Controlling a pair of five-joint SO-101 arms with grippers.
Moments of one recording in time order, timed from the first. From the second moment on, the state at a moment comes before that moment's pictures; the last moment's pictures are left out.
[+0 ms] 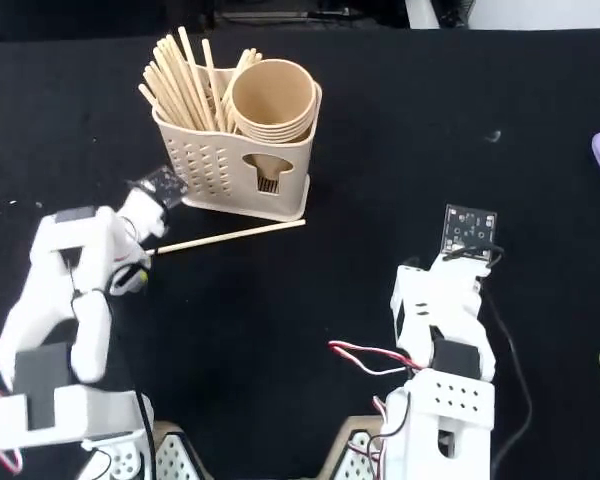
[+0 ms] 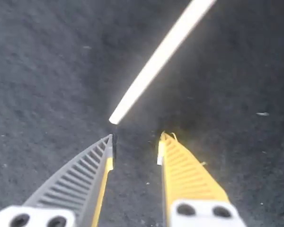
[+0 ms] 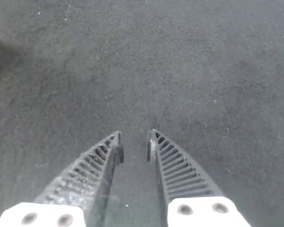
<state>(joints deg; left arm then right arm) -16.6 -5.9 40.0 50.2 -55.9 13.1 -71.3 87.9 36.4 0.5</state>
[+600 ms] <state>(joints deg) -13.4 -13.0 49.2 36.3 -52.6 13.1 -71.3 87.9 36.4 0.5</state>
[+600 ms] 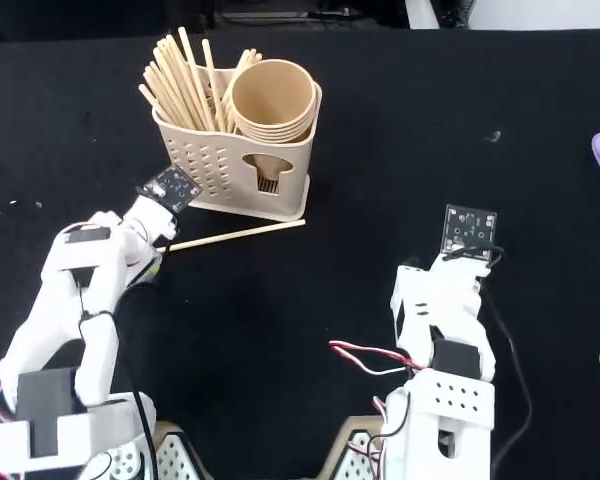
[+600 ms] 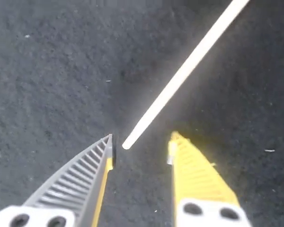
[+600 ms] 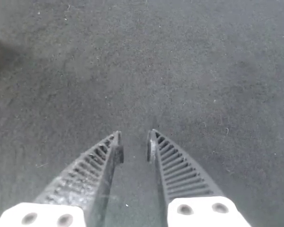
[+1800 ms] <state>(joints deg) -12.6 -1.2 38.3 54.8 -64.7 13.1 -71.3 87.9 36.4 0.5</state>
